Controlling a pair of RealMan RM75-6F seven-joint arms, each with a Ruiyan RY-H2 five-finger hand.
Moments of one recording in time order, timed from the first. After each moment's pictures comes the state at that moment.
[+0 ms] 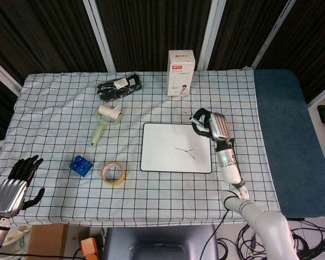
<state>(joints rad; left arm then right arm) -0.18 -1.14 0.01 -1.49 1.59 1.43 -0.13 0.86 -2.00 0.32 -0.43 -1.34 1.11 0.67</state>
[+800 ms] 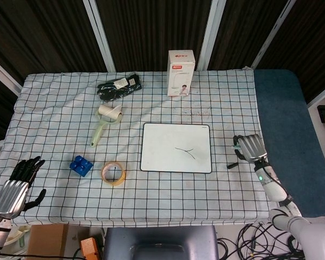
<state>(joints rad) -0.18 -1.15 0.01 -1.50 1.60 1.44 -0.12 0.60 -1.73 0.04 -0.56 -1.45 1.02 0.18</state>
